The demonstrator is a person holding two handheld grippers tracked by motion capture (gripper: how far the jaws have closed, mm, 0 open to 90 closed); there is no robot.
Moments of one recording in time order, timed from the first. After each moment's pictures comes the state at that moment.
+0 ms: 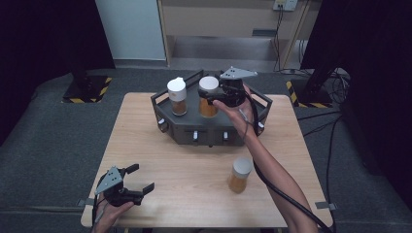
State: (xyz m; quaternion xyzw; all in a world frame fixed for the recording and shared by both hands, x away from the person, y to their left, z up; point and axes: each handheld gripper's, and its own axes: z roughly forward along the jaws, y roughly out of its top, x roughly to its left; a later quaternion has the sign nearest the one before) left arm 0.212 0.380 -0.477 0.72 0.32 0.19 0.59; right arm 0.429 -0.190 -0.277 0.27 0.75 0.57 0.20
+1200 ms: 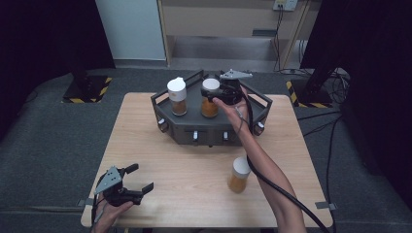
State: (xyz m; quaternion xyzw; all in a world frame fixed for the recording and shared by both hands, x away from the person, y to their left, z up) left arm 0.213 0.381 -0.478 0.72 0.33 0.19 0.59; right arm 0.470 -0.186 -0.318 0.32 0.74 0.55 0.19
